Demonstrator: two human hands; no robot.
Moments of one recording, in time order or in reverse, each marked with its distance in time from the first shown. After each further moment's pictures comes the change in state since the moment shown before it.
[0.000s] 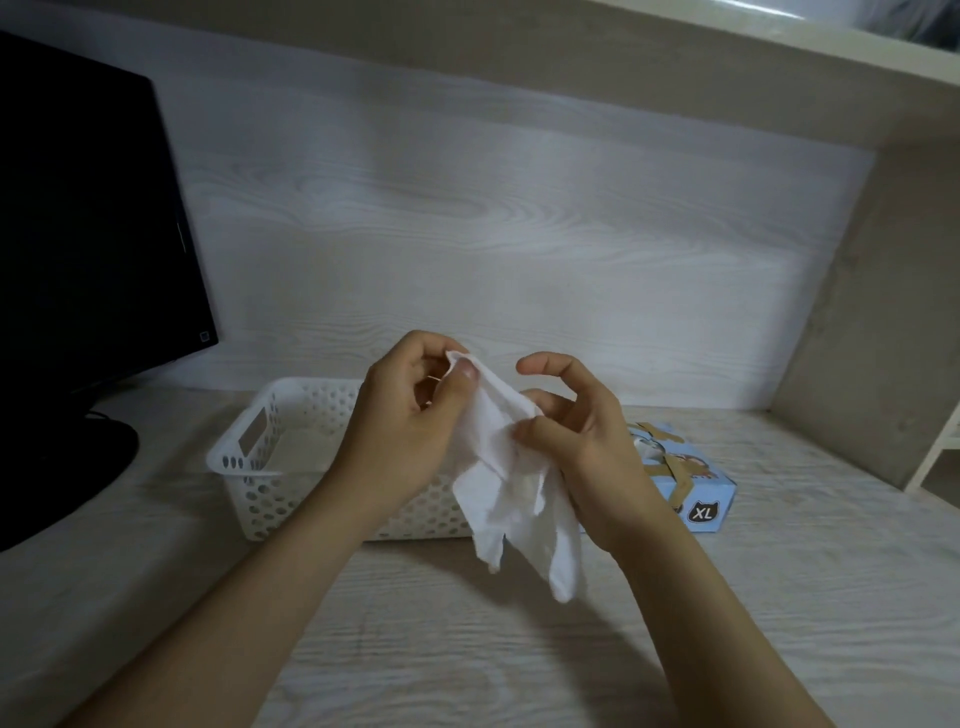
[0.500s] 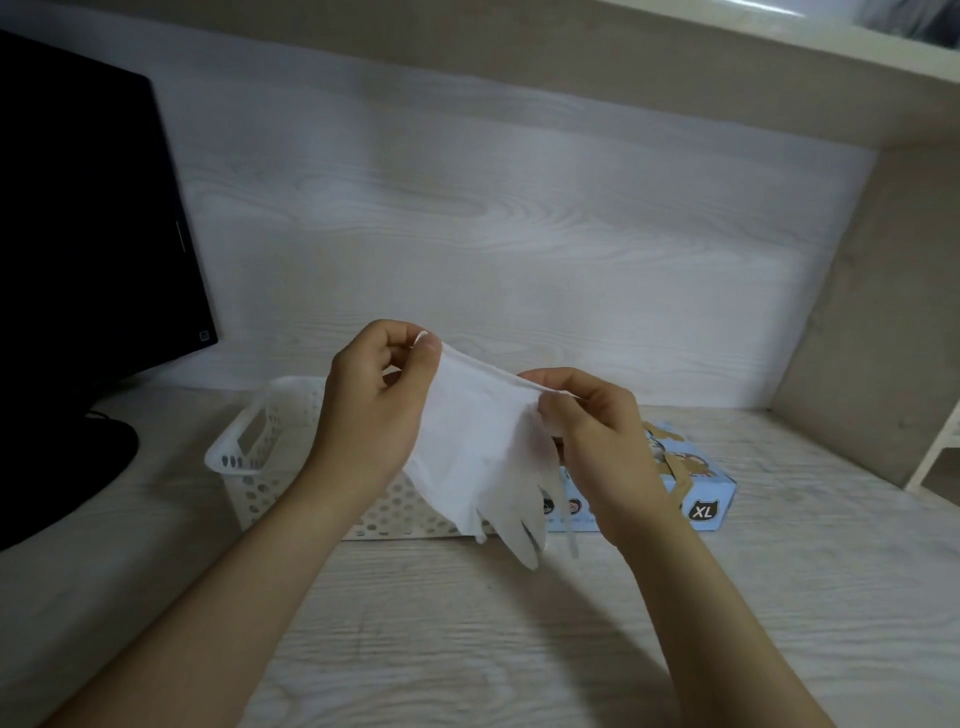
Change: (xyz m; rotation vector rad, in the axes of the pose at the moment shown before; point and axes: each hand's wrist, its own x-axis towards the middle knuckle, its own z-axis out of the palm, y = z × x) left_hand 0.011 -0.003 -0.009 -0.012 0.195 -0.028; right_hand 0.009 0.005 -0.006 -0.207 0.231 0.016
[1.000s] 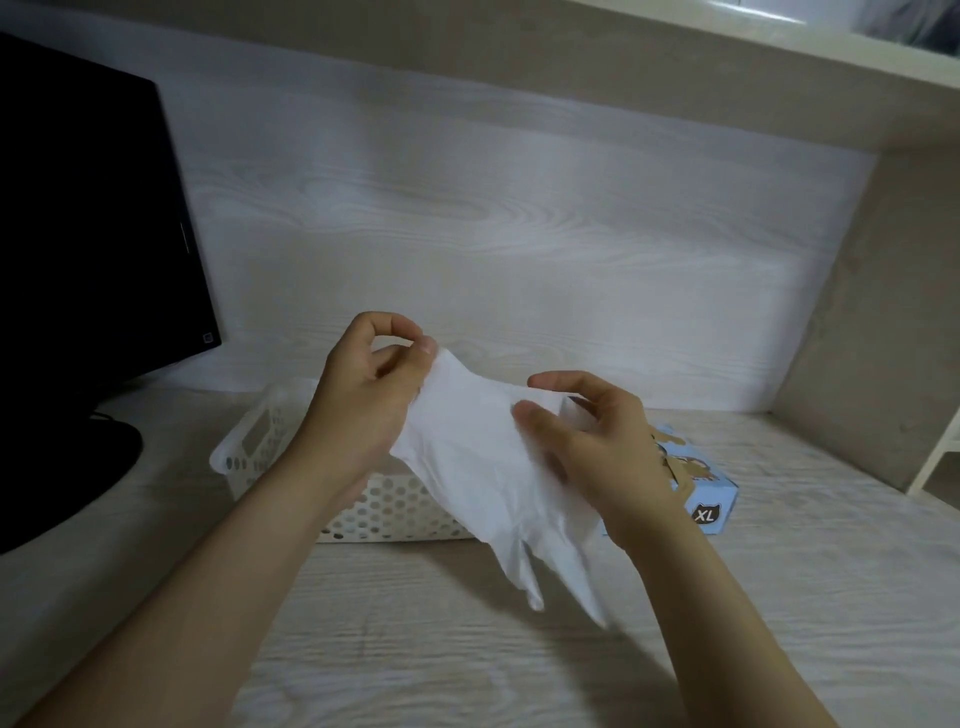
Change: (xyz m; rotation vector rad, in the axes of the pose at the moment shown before) left_hand 0.006 0.008 -0.012 -0.128 -0.118 -0.169; right_hand -0.004 -0.001 -0.005 -0.040 0.064 0.036
